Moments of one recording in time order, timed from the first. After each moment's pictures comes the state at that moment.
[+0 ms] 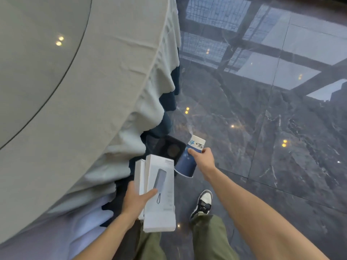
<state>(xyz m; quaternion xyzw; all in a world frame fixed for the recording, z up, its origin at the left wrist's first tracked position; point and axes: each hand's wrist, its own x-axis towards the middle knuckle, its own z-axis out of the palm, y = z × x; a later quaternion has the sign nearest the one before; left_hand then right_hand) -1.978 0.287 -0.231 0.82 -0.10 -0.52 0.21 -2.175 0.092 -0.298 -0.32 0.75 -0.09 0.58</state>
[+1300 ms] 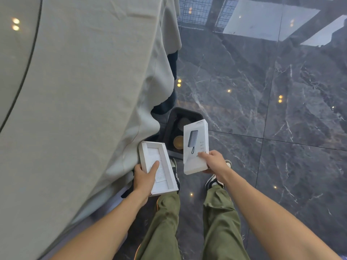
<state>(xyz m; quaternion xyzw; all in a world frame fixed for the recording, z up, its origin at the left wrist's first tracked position) -1.891 0.292 -0.306 0.82 -0.03 -0.53 0.20 -2.122 0.212 -0.343 -0.19 0.75 -0.03 0.64</state>
